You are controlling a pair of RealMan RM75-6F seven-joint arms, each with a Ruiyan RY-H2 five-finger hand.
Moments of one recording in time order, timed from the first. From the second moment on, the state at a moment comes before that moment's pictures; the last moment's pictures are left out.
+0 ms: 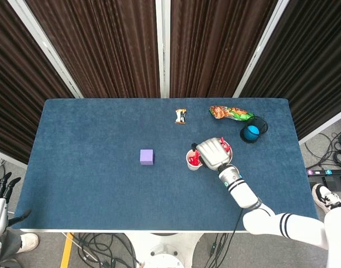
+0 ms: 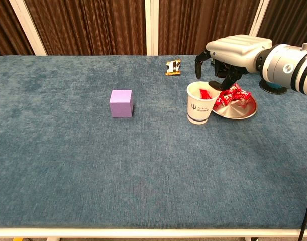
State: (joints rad) left arm 0.05 -1.31 -0.03 -1.34 1.48 1.57 -0.11; right arm 0.86 -1.51 0.16 -1.47 -1.02 0.90 -0.52
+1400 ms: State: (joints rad) left arm 0.06 -1.31 -0.03 -1.34 1.47 1.57 -0.12; right arm 0.94 -1.77 0.15 -0.96 -0.86 0.72 -0.59
